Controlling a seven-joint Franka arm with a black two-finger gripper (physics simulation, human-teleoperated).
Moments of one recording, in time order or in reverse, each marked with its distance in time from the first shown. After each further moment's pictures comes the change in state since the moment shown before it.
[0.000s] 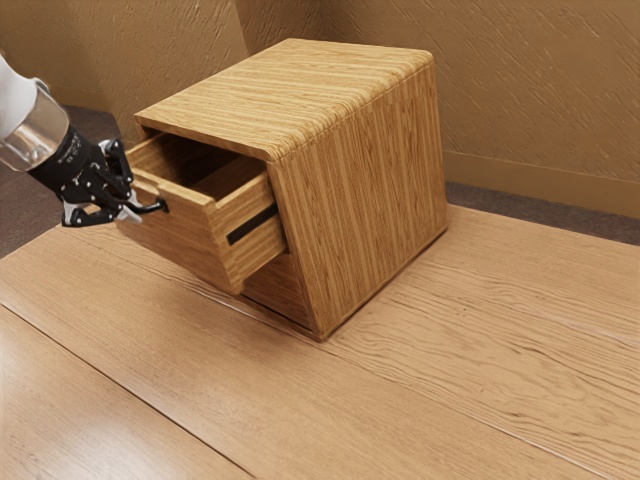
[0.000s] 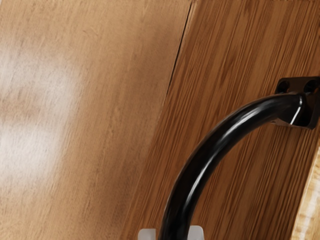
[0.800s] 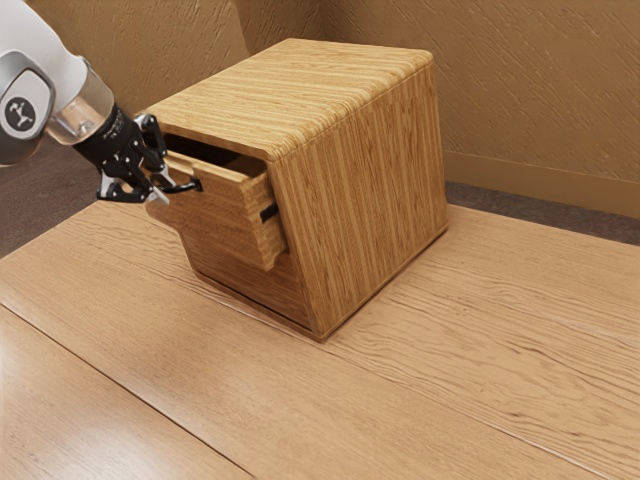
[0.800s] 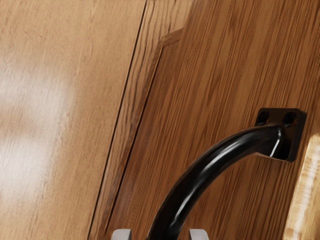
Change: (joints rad) arm -0.014 0.195 -0.002 0.189 0.000 0.003 0.007
